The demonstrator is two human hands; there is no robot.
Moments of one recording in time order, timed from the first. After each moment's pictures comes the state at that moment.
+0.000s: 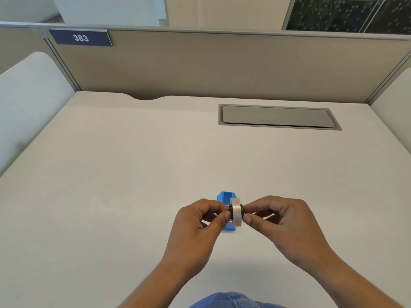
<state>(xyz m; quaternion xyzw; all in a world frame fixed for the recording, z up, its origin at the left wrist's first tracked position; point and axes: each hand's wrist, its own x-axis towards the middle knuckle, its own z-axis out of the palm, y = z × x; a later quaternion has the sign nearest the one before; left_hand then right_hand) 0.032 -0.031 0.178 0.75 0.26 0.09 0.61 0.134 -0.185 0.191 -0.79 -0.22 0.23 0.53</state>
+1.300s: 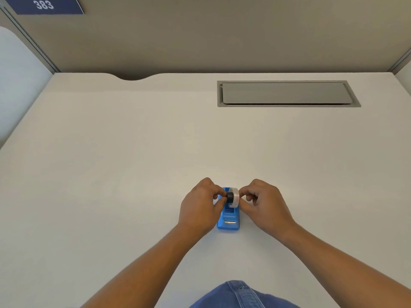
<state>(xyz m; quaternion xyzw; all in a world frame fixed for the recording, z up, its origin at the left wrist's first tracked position) 0.117 0.005 0.080 0.92 0.22 0.01 0.33 0.203 -0.146 0.070 -0.88 -0.28 0.15 0.35</state>
